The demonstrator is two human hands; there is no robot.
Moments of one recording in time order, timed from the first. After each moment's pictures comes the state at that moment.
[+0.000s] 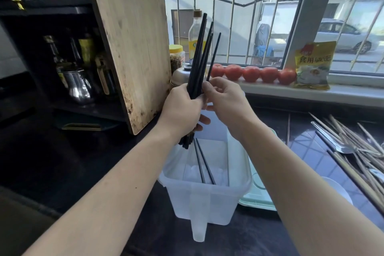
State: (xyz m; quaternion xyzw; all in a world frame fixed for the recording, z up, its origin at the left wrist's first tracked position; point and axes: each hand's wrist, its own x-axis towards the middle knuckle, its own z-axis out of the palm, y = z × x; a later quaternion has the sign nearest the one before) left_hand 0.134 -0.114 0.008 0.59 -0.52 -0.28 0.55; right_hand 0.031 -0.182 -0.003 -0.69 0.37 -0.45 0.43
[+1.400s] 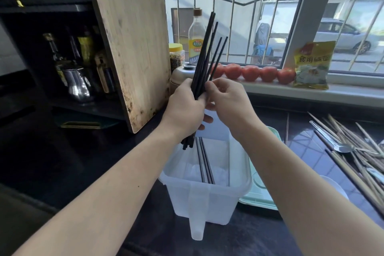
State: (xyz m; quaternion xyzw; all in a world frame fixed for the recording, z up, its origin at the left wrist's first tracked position) left_hand 0.135 -0.122 0.000 0.58 -0.55 -0.25 0.54; right_hand 0.029 -0.180 -0.004 -0.68 0.39 -0.47 0.41
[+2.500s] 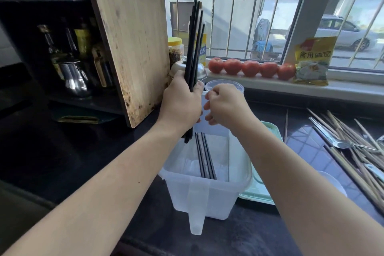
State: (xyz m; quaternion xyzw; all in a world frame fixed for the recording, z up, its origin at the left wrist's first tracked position) left_hand 0.141 -0.130 -0.006 0.63 -0.52 -0.14 0.55; right_hand 0.033 -0.188 -0.012 -0.72 0.50 -0.34 0.34
